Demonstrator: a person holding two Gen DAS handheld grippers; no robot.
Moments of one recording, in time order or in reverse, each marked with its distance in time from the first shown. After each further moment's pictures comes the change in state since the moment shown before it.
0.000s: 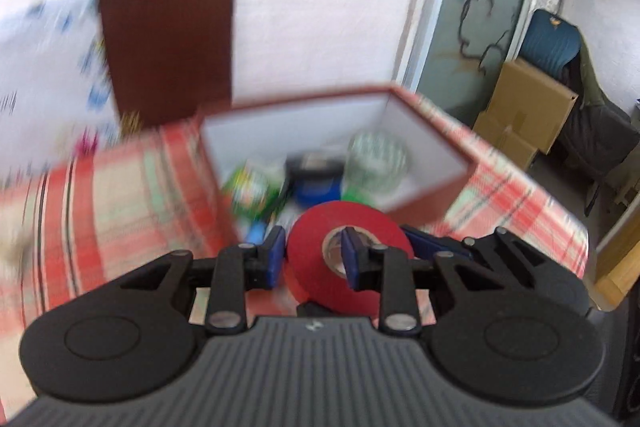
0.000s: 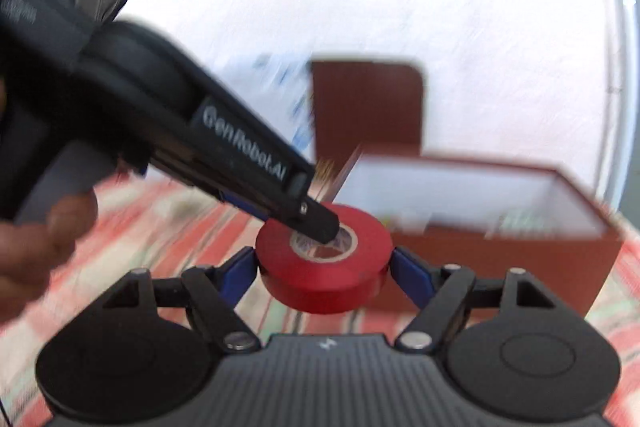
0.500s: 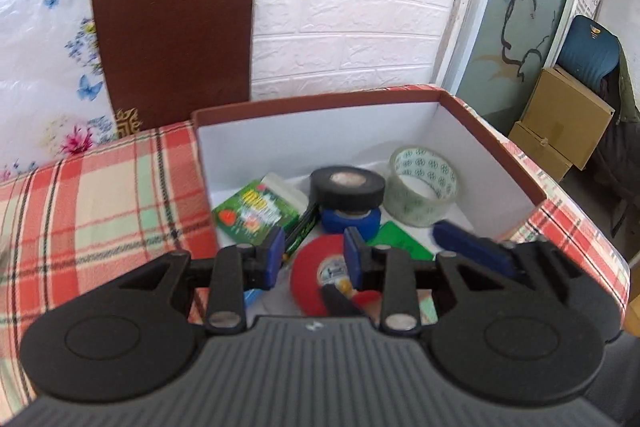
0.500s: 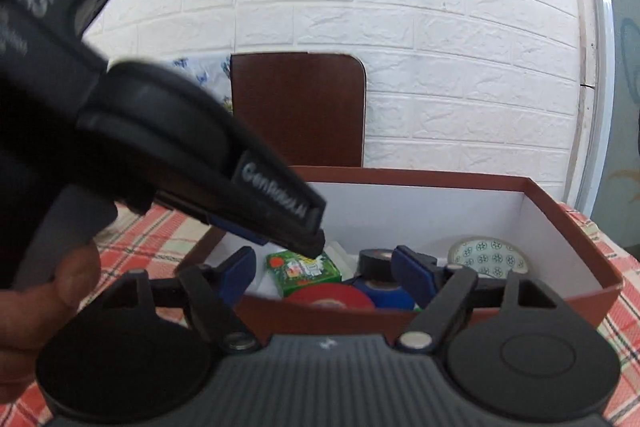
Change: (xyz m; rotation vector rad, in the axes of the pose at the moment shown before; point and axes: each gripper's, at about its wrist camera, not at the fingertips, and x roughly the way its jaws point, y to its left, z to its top) left arm 0.057 0.016 0.006 -0.084 0.044 0.079; right arm 0.066 -0.037 -0.002 0.036 0.033 -0.101
